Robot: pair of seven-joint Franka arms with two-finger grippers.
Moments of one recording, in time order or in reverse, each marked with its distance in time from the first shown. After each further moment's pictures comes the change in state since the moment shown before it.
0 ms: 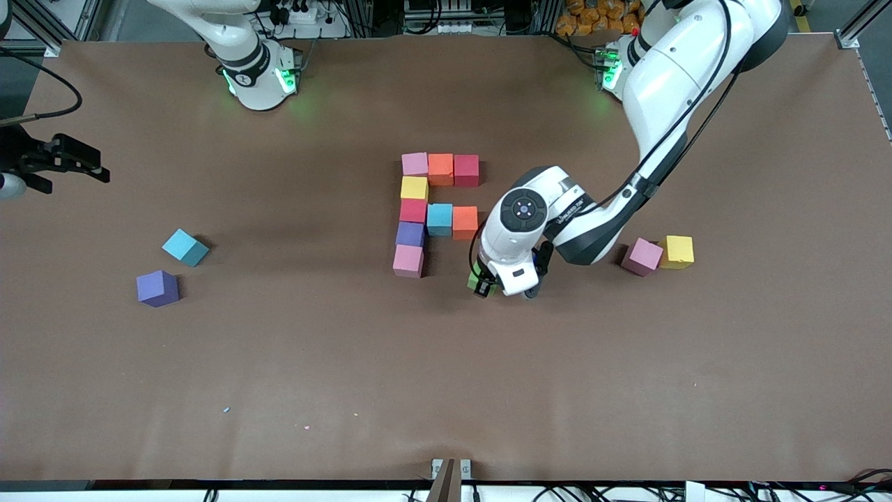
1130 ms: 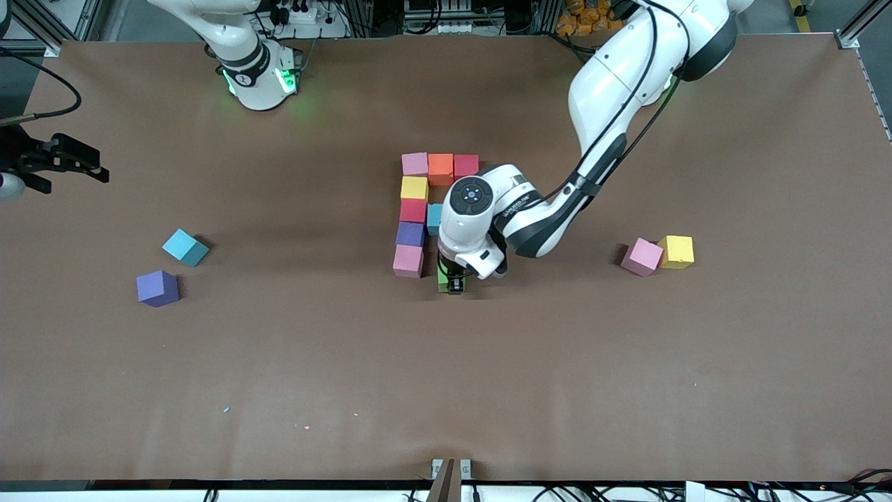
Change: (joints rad) left arm -0.293 0.077 0.215 0.094 -0.005 0.091 -0.451; right arm 0.000 0.000 0.000 0.002 -0.001 0.000 0.000
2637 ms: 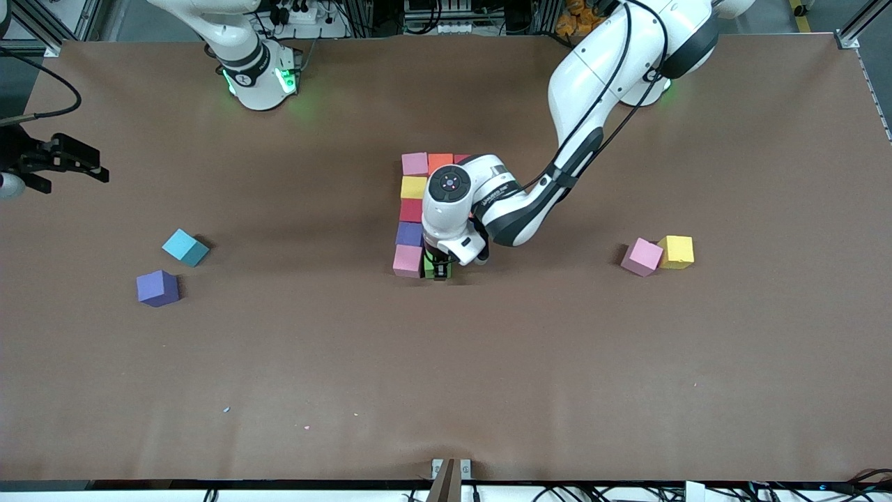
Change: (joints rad) left arm -0.066 0.010 0.016 0.005 -0.040 -0.001 -0.003; right arm 0.000 0.000 0.000 0.000 0.000 -0.001 0.000
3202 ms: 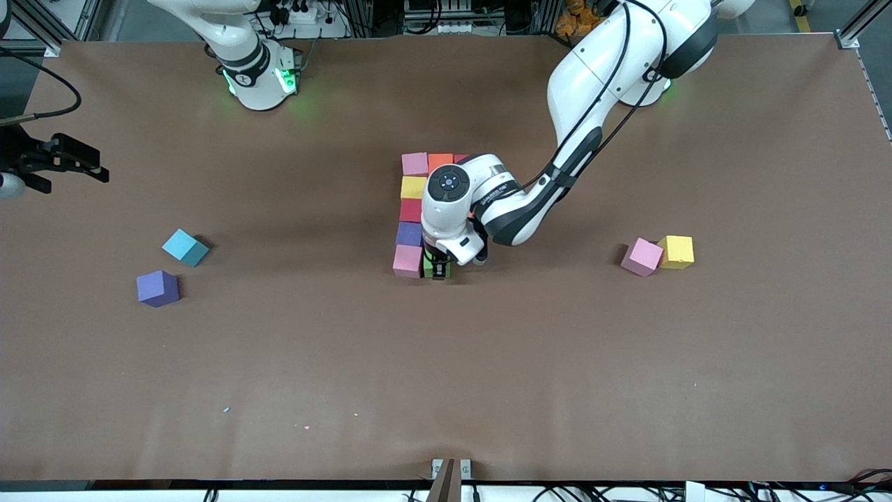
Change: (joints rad) left arm -0.001 0.000 0.001 0.000 0.000 0.000 0.034; right arm 0.000 0.000 0.000 0.000 0.000 0.000 0.000
